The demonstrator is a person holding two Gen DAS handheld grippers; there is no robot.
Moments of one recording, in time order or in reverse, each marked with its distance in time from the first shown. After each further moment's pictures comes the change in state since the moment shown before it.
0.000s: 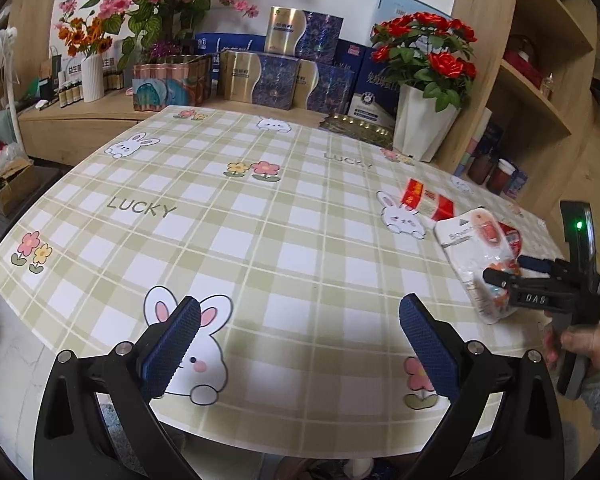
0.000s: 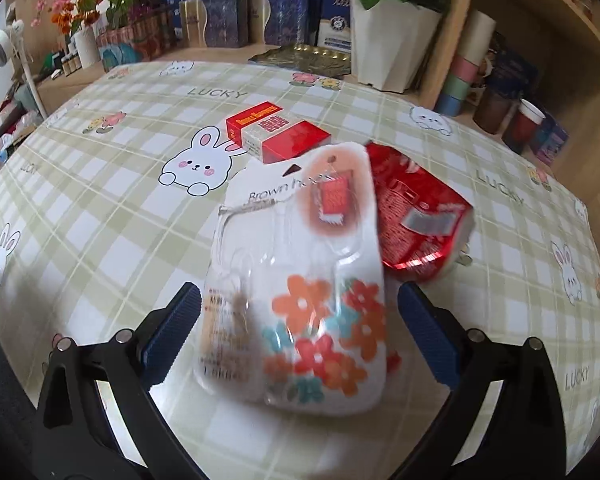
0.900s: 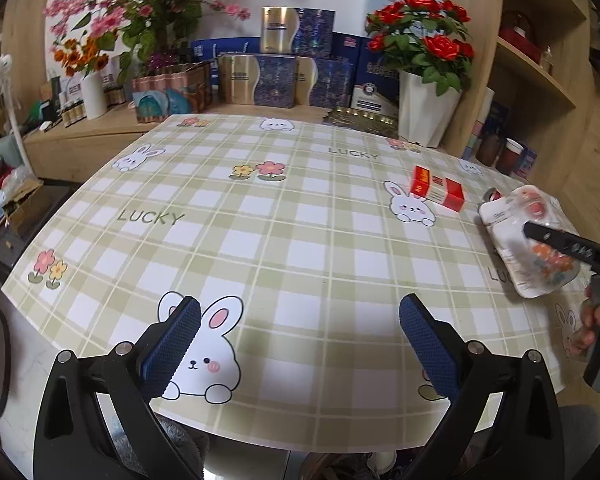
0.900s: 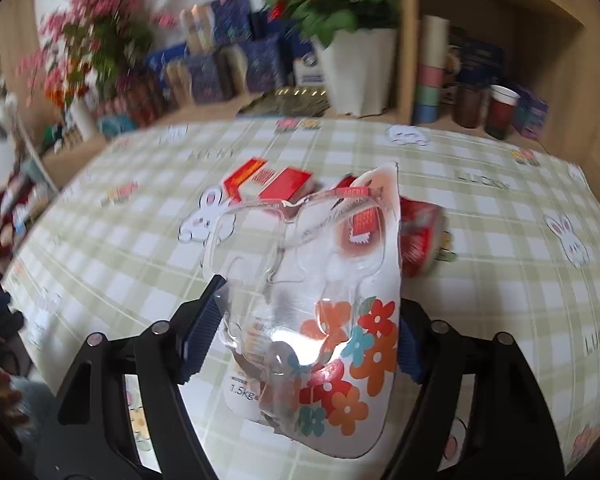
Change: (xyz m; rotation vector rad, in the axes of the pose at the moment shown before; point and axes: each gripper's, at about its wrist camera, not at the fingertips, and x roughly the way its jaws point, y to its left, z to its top) left arm -0.004 -0.015 0.001 0.085 0.014 0.049; right arm -0.052 -0.031 -0.008 0.224 -0.162 0.086
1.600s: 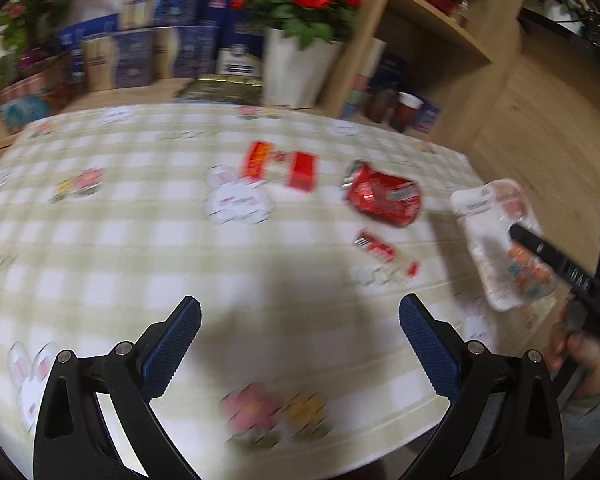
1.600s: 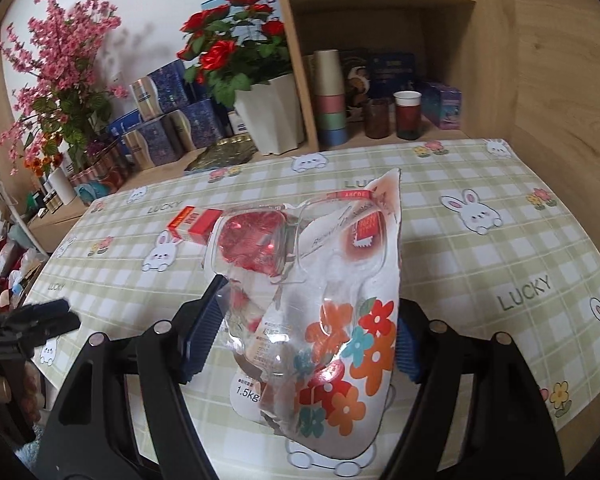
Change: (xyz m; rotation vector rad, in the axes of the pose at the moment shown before) left arm 0.048 -0.133 0.044 0.131 0.164 -0.375; right arm -0.090 -0.095 -0.032 0.156 -0.130 -0.080
